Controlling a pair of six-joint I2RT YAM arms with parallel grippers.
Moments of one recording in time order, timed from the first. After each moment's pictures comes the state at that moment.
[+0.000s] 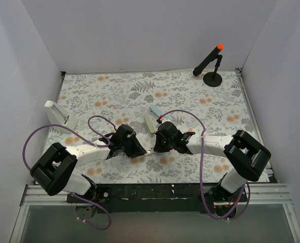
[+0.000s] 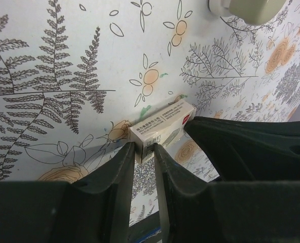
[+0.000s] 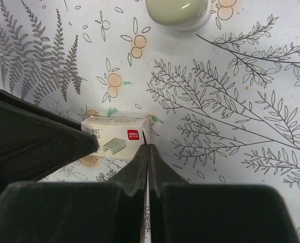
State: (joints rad) left arm -0.70 1.38 0.54 -0.03 0.16 -1.18; right arm 0.94 1.58 0.77 -0.03 -0.01 0.70
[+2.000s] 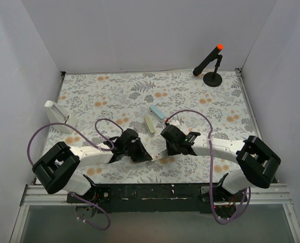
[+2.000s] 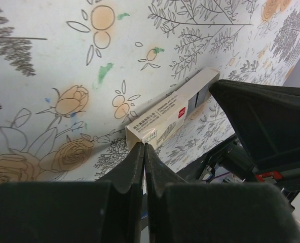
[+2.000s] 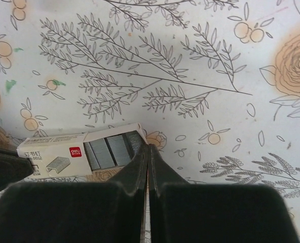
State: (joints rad) left arm -0.79 1.40 0.50 0.06 0.23 -1.21; right arm 0.95 1.47 0.78 -0.36 0.23 0.66
